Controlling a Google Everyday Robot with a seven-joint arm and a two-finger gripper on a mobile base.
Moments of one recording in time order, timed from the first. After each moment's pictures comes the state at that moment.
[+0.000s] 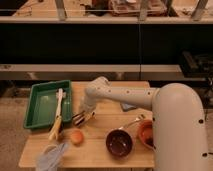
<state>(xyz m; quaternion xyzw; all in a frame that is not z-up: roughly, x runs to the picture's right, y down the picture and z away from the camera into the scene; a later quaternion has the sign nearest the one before) -0.139 0.140 0.851 -0.24 -0.30 -0.26 0.88</state>
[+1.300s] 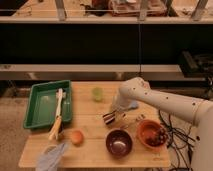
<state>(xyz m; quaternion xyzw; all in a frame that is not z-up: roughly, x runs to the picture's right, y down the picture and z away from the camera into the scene) 0.049 0.132 0.842 -0.25 -0.22 -0.19 0.92</state>
